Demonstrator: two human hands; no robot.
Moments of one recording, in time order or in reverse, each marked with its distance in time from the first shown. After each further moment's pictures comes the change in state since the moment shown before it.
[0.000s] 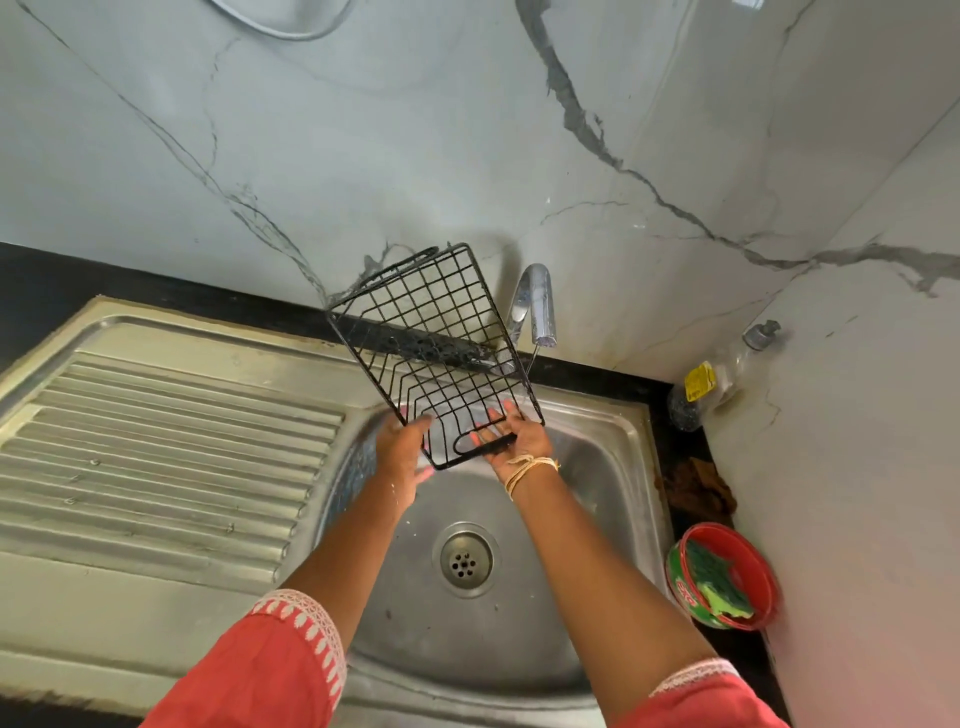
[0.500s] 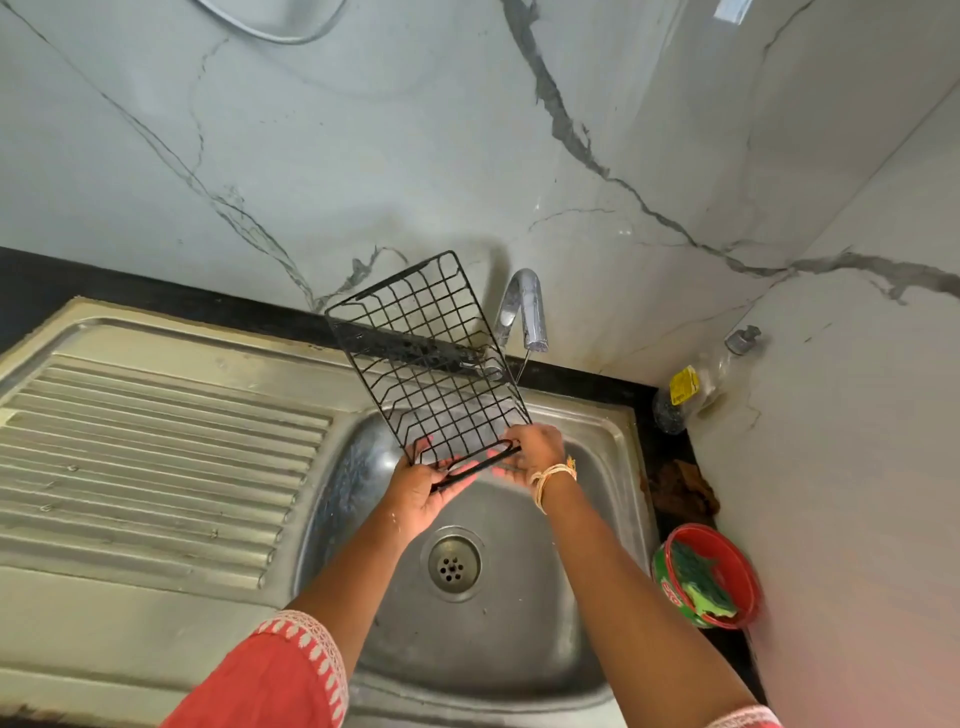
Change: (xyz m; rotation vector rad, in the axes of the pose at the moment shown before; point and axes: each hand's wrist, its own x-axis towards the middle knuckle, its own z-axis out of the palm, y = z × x) left_hand -0.012 -0.031 0.005 -0.352 -0.322 -0.202; right_hand -0.014 -0.033 -0.025 -0.581 0.105 -0.123
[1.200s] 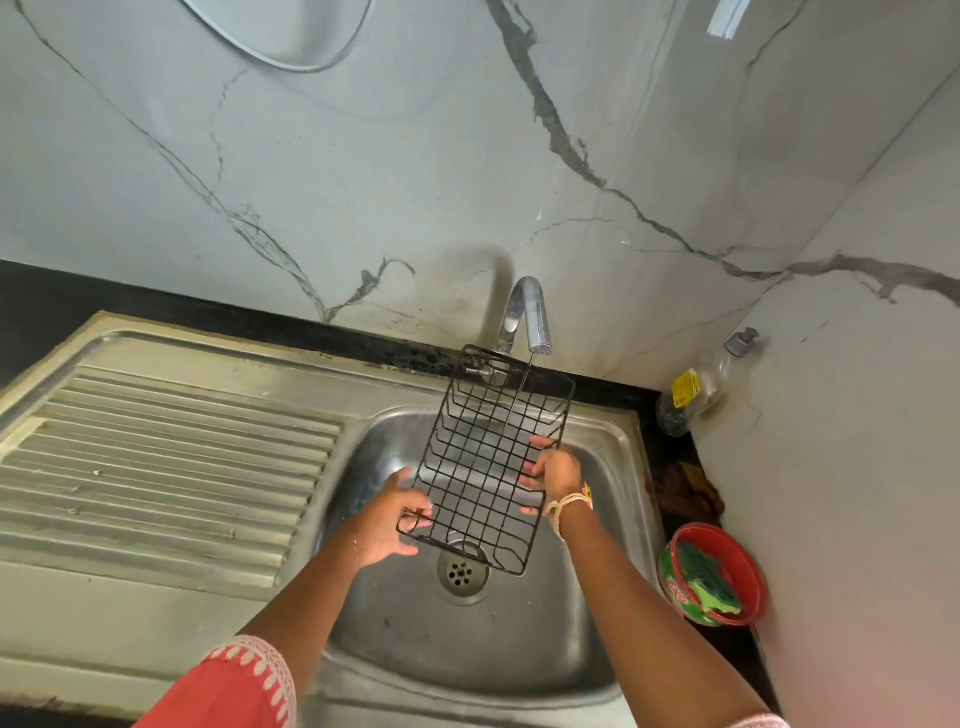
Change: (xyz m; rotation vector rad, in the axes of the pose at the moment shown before) left_hand -0.022 0.023 -0.058 0.686 -0.020 -0.135; right_hand -0.006 0.025 -0.026 -0.058 0.007 0.031
